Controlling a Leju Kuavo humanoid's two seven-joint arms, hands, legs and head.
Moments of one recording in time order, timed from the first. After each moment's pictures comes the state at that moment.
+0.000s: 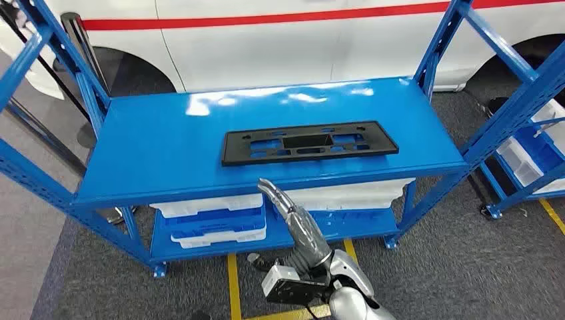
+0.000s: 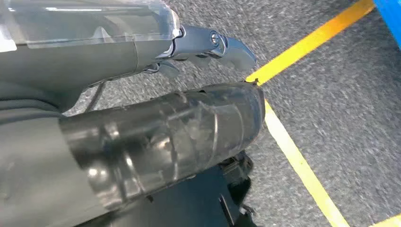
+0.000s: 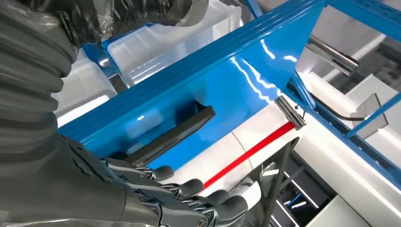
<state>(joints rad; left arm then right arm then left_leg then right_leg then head) -0.11 -0.21 1.06 -0.22 -1.26 0.09 -0.44 -0.26 -0.01 0.68 -1.52 0.32 -0.15 -0.41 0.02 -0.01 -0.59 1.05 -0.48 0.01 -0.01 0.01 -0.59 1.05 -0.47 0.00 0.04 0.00</state>
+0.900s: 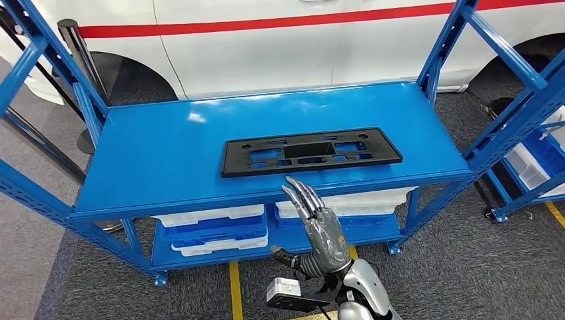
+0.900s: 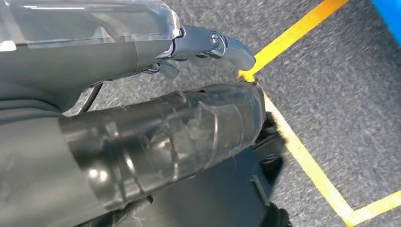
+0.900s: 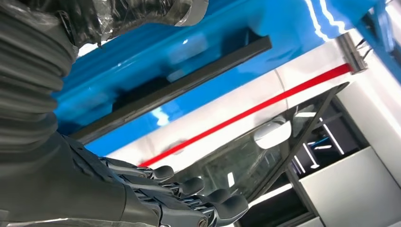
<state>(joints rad) -0.09 -0.20 1.04 -0.22 -1.28 0.03 -0.46 -0.19 -0.05 0.63 -1.55 0.66 -0.39 -0.36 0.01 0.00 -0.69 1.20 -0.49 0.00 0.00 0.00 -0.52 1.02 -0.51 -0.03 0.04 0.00</state>
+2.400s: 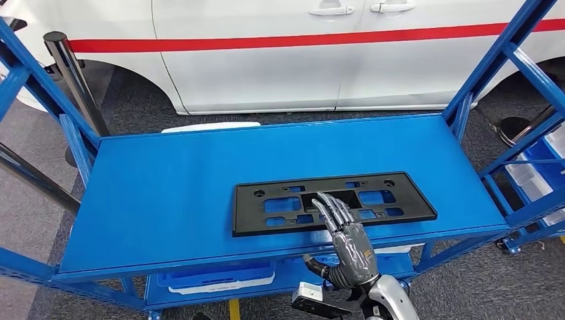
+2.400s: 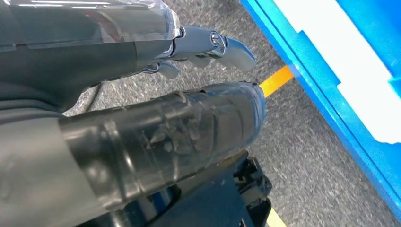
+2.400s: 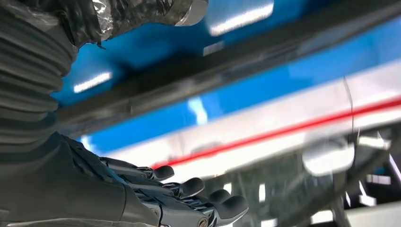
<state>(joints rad) -0.10 -0.20 1.02 -0.21 -1.29 0.16 -0.43 -0.07 -0.16 0.51 -1.59 0.75 -0.34 -0.31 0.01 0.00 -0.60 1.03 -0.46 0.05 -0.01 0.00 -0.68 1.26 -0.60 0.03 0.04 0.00</state>
